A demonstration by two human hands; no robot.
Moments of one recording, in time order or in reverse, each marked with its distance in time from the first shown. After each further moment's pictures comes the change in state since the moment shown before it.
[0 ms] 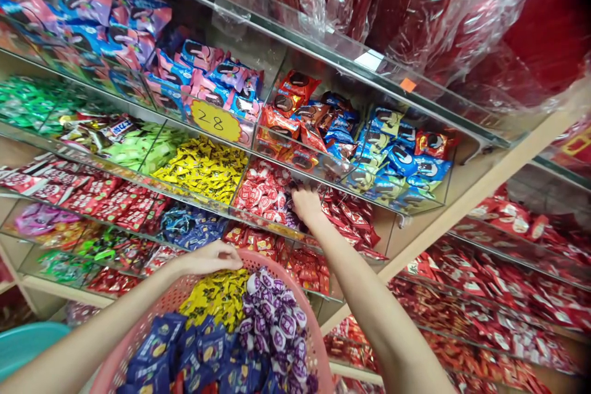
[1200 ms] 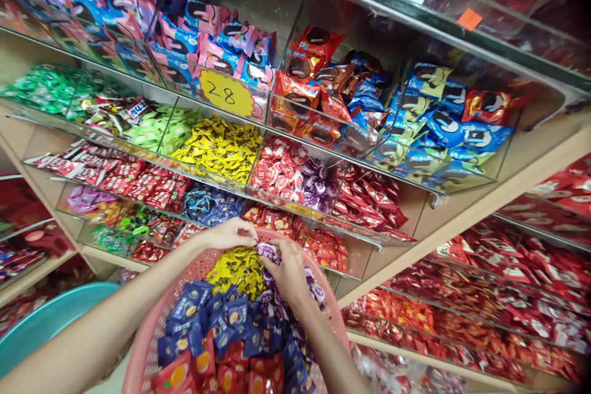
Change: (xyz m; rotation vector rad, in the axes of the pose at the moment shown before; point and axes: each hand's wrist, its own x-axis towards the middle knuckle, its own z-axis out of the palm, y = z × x) left_hand 0.008 -0.018 0.002 -0.062 0.013 0.052; right_hand -0.155 -0.116 0.068 1.214 0.051 0.140
